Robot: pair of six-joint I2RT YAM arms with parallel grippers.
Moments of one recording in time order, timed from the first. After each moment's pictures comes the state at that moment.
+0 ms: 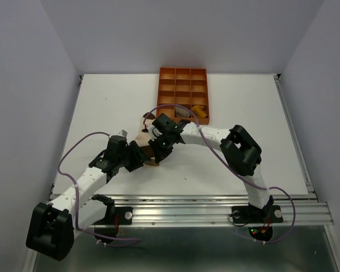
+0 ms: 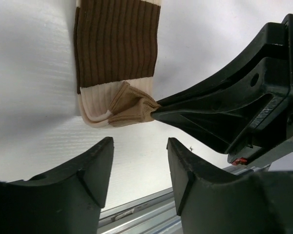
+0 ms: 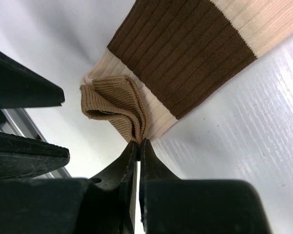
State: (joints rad) left arm -0.36 0.95 0.43 -0.29 0.21 -0.89; right arm 0.89 2.11 1.57 -0.54 -0.43 0.12
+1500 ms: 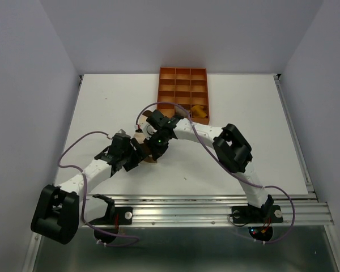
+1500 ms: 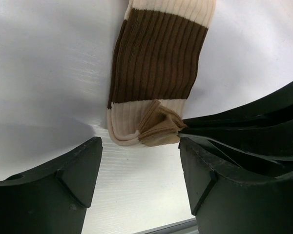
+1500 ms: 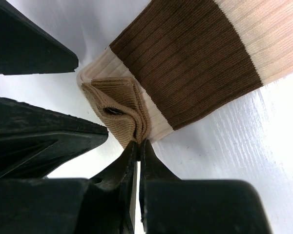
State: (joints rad) left arm -0.36 1.10 0.45 -0.24 0.06 -0.92; right arm 0.89 2.24 1.78 -0.69 -0.43 -0.06
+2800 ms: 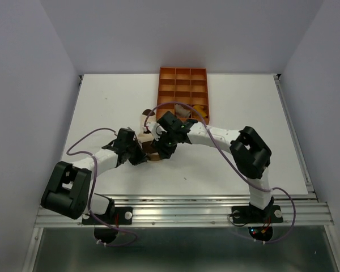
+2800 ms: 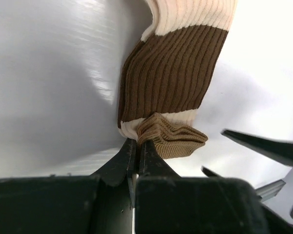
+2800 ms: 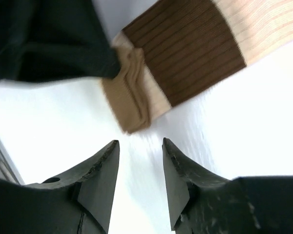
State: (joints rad) left arm -0.36 1.34 0.52 -0.15 0.17 -0.91; right arm 0.88 2.05 1.54 -0.53 -0.34 -0.18
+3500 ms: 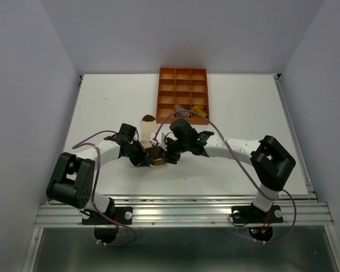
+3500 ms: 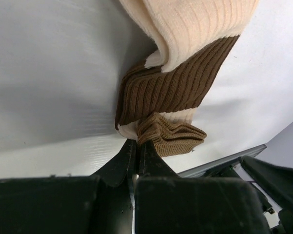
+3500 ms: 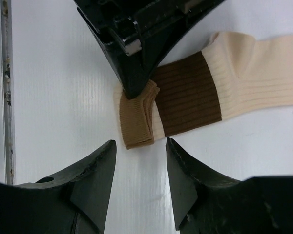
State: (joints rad) left arm -0.34 1.44 0.66 -0.38 0.36 -0.93; right arm 0.89 1.74 1.13 -0.15 -0.47 -0.46
